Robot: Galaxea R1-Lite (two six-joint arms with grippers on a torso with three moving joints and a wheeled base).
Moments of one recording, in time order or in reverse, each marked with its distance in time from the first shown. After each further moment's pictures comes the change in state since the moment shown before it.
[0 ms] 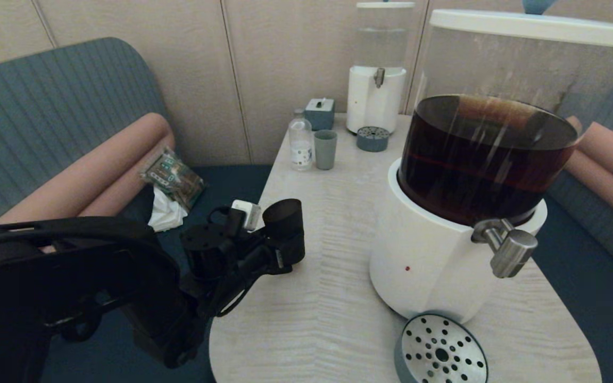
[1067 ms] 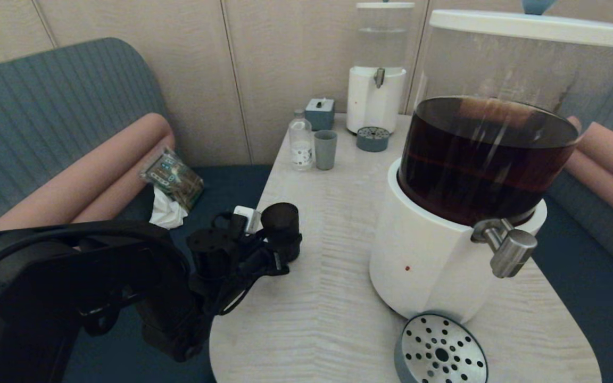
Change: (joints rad) left arm 0.030 0.079 -0.047 0.005 -0.005 0.010; right arm 0.000 0.000 0.000 0.000 0.000 0.000
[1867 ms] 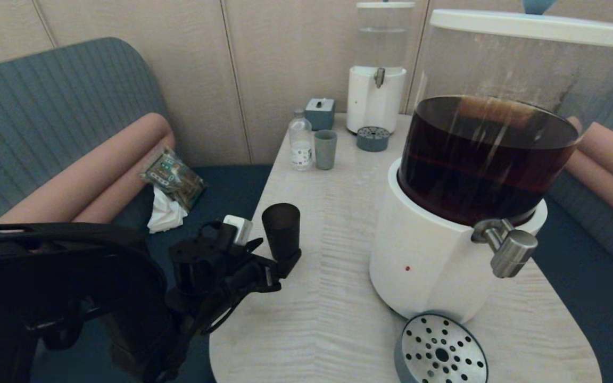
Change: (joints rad) left arm -0.020 -0.121 0.201 -0.005 -0.002 -0.003; right arm 0.000 0.000 0.000 0.000 0.000 0.000
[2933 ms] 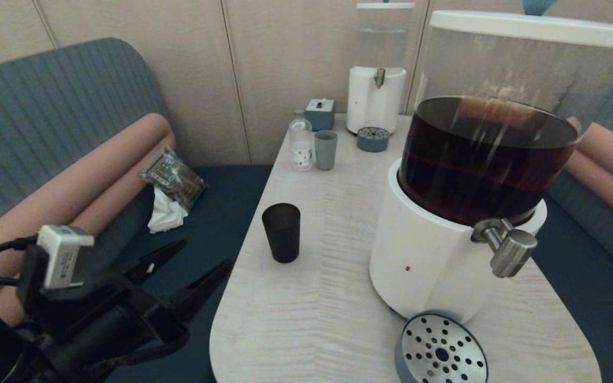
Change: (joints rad) left arm -0.012 -0.726 0.513 0.000 0.006 -0.009; right arm 0.000 0.000 0.000 0.000 0.000 0.000
